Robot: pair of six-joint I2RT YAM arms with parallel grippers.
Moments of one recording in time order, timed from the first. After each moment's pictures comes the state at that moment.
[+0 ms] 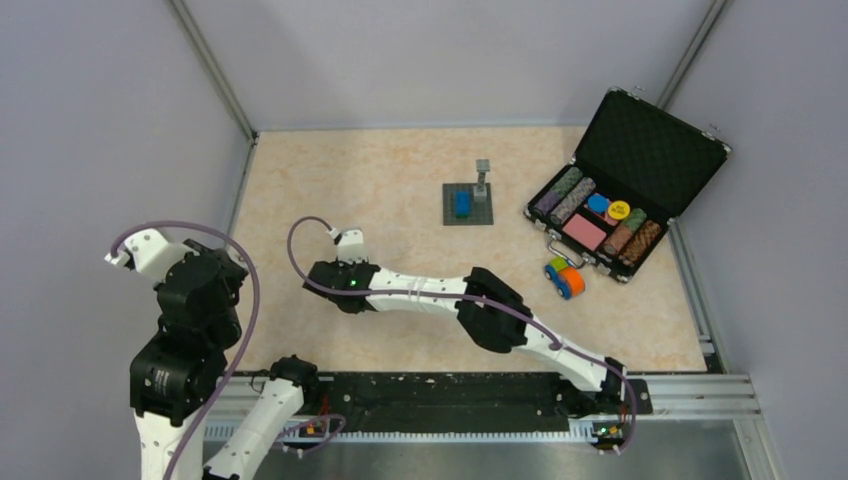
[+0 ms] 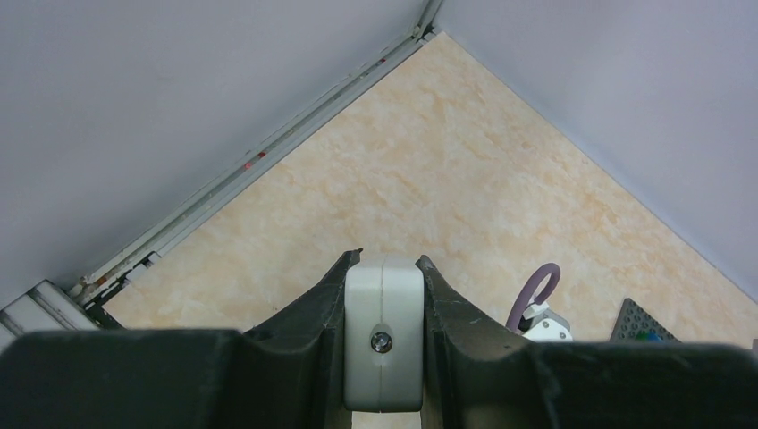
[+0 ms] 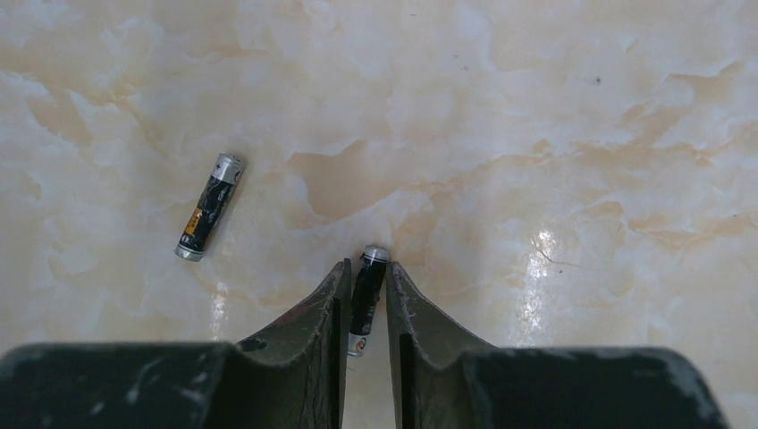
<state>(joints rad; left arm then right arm) -0.24 0.57 1.30 -1.08 -0.76 -0.61 1.27 2.55 2.21 -0.72 0.72 0.90</state>
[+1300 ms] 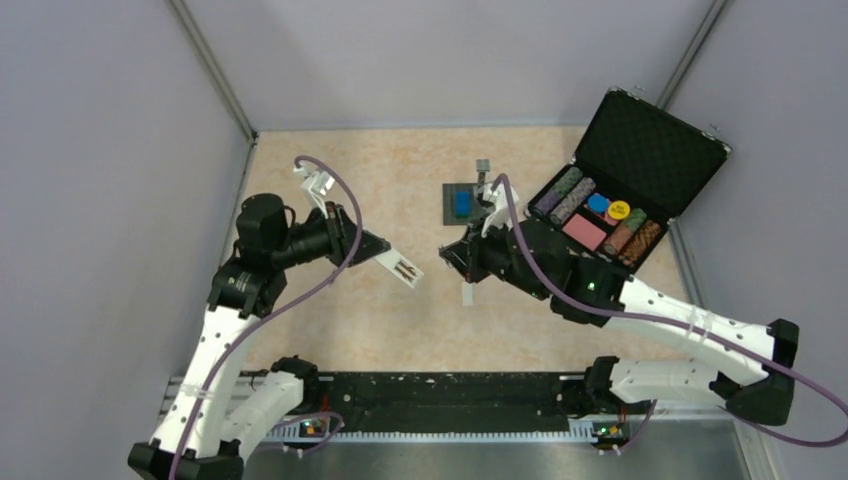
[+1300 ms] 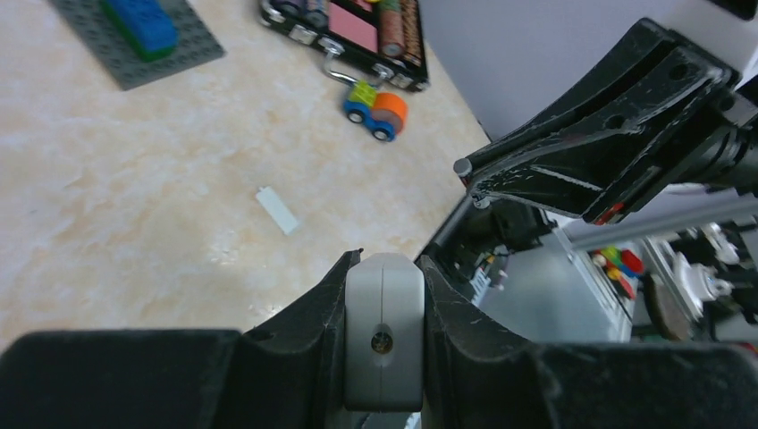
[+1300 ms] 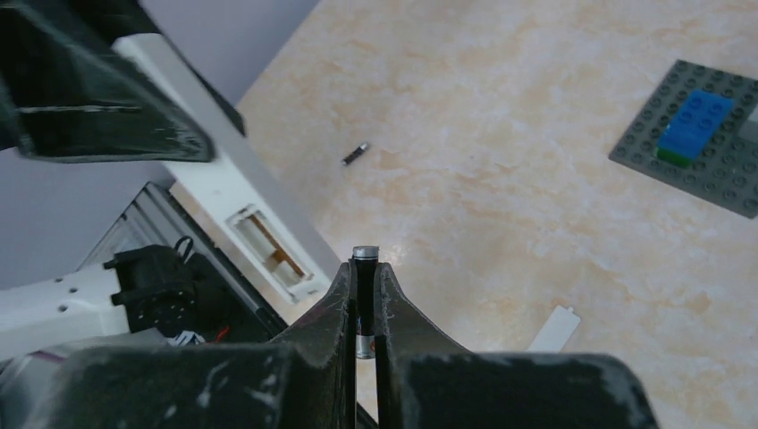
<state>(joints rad) -0.24 0.79 1.00 -0.52 0.73 -0.46 1.10 1.08 1.05 -0.29 0.29 0.49</state>
